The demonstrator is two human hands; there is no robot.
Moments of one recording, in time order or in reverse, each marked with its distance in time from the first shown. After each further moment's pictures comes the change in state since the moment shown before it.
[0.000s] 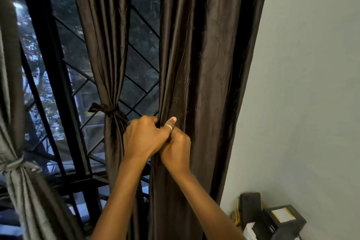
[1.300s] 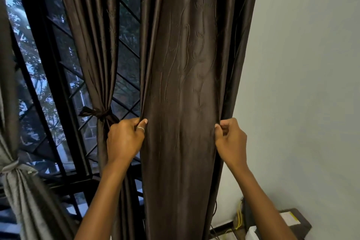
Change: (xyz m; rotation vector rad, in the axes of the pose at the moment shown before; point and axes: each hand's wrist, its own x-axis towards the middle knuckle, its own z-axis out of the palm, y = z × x) left_hand 0.012 -0.040 0.010 -0.071 0.098 0.044; right_hand 0.040 0.053 -0.142 -0.205 0.099 0.155
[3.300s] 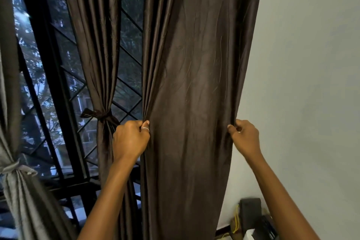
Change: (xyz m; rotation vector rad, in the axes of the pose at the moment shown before) left_hand -0.002 0.013 0.009 0.041 0.003 -0.049; right_hand 0.043 0.038 -0.039 -0.184 -0.123 0.120
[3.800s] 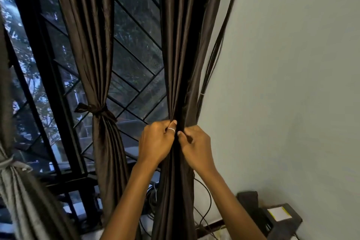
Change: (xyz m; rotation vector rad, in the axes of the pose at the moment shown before) left_hand -0.026 0.041 0.040 -0.195 -0.151 0.122; right_hand -0.079 -0.075 0.078 0.211 -0.097 -0.273
